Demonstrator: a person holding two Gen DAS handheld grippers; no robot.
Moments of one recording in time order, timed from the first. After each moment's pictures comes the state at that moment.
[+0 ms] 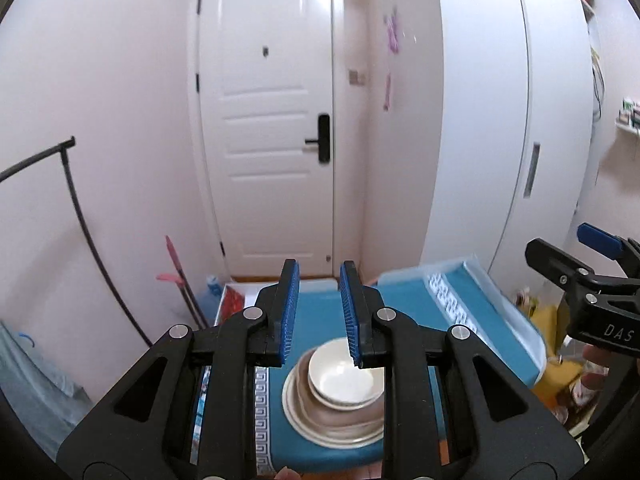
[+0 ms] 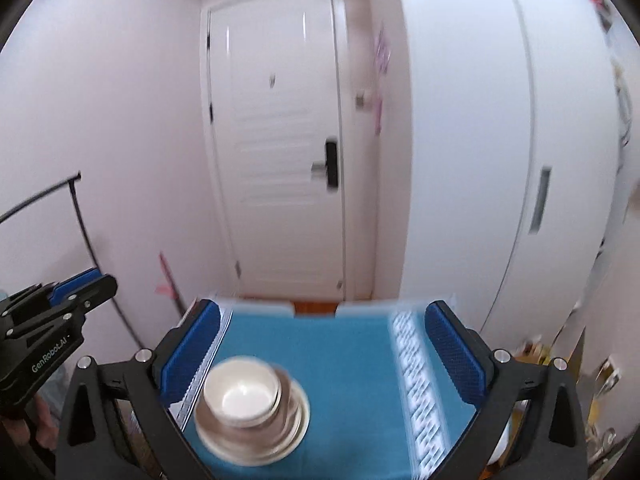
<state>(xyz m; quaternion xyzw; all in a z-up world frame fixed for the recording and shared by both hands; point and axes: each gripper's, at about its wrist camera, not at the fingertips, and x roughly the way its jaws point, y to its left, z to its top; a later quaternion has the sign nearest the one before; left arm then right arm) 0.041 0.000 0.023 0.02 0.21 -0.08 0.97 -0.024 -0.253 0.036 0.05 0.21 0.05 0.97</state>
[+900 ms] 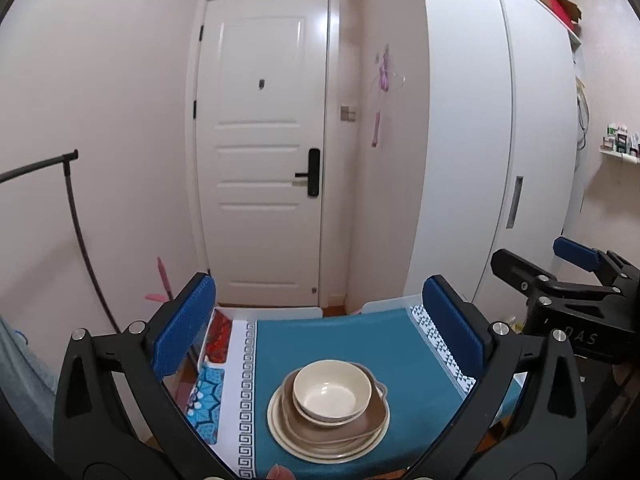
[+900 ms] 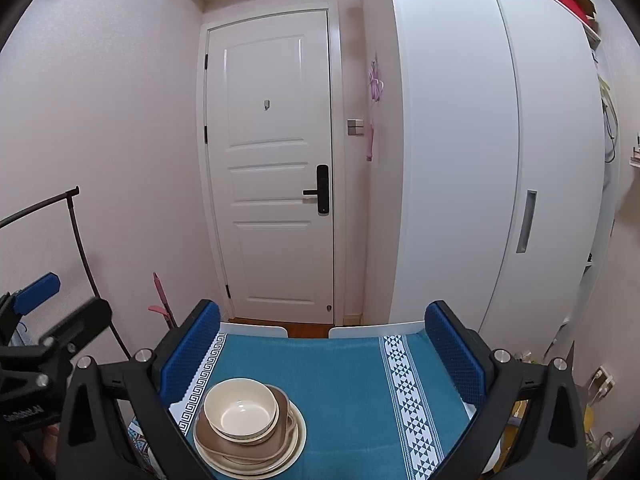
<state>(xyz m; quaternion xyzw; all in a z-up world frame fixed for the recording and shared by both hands) 0.007 0.002 0.025 -0.01 0.15 -0.10 0.98 -0.039 -0.245 0.045 0.04 0.18 0.04 0.98</state>
